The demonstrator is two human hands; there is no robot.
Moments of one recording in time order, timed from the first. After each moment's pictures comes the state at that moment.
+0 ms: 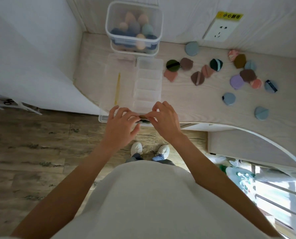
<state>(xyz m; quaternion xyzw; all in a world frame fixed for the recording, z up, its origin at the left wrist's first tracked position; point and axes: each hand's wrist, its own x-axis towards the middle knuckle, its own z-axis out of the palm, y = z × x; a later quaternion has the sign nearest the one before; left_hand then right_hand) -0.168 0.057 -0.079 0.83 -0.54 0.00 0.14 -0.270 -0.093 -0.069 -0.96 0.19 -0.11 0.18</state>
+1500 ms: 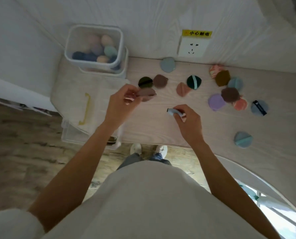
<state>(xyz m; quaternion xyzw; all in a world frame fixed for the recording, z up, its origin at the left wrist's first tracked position) -0.176 -0.144 -0.024 0.82 -0.27 -0.20 0.46 -0.344 -0.286 -0.082 -0.82 0.34 -0.13 0.45</state>
